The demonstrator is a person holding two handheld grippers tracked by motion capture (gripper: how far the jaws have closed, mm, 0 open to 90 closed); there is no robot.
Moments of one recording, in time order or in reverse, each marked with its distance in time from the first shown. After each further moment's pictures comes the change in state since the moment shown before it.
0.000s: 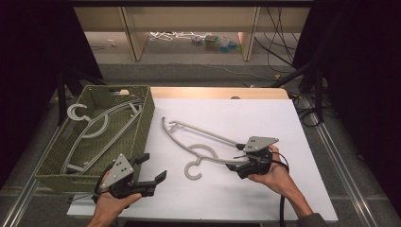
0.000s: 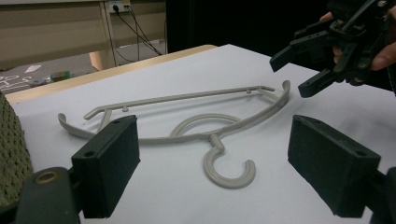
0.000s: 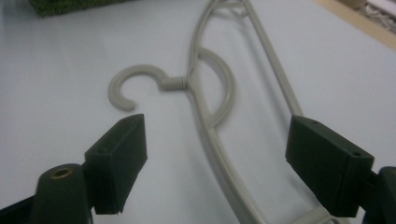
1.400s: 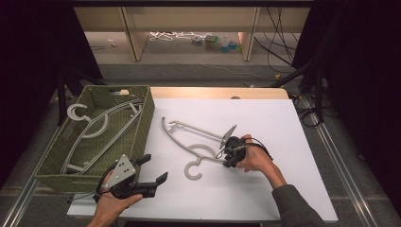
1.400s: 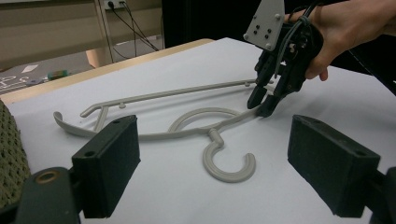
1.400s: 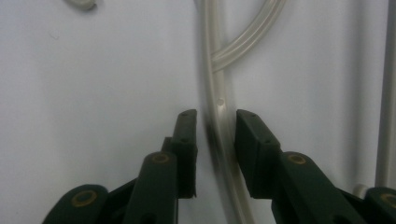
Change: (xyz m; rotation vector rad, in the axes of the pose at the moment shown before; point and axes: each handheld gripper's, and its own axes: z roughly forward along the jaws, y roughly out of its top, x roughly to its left) left arm -0.001 -0.003 0.003 0.015 -0.014 0.017; right arm -0.023 0.025 0.074 0.542 0.157 -0.115
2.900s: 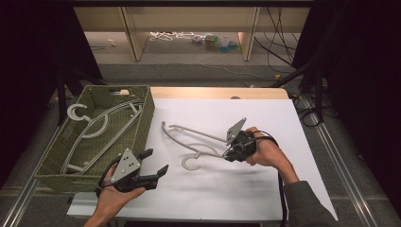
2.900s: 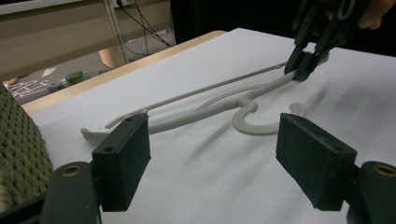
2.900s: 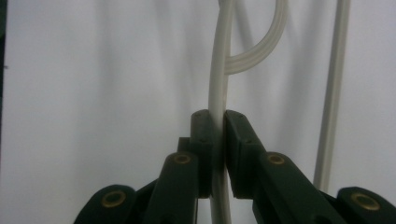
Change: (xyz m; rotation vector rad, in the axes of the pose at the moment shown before) left arm 0.005 0.018 0.014 0.058 0.061 0.113; right arm 0.006 0.000 -0.058 -0.139 0.044 -0.165
